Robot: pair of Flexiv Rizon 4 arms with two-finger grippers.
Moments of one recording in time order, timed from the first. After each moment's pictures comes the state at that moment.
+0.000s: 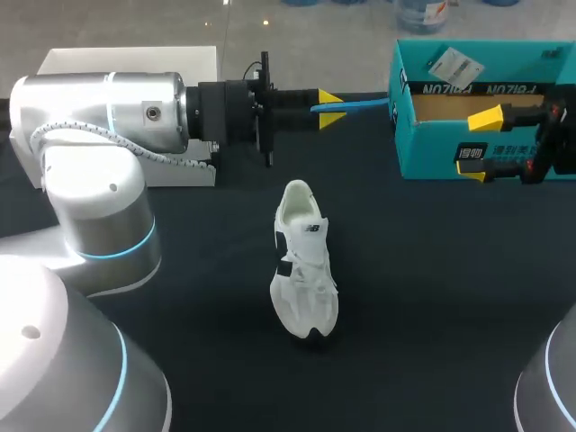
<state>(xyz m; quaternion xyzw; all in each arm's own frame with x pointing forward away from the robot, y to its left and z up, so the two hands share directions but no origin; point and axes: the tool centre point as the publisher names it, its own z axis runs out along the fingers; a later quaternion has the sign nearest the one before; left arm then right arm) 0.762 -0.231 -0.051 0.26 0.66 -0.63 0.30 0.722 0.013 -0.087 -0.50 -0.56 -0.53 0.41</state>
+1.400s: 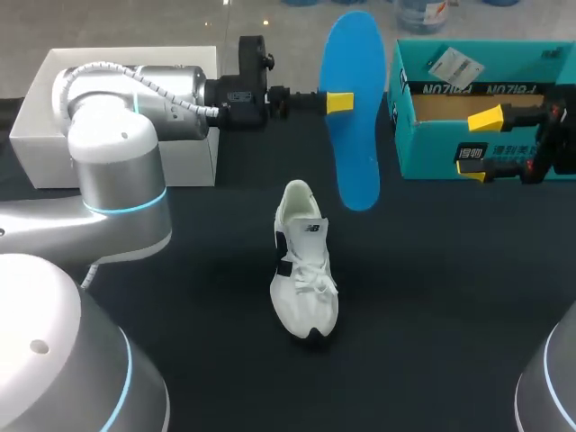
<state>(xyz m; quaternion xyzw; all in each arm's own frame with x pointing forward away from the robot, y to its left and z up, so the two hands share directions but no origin) 0.790 -0.247 -0.070 -0.18 0.66 -0.69 -0.21 0.722 0.013 -0.088 -0.49 -0.56 -0.53 0.41</state>
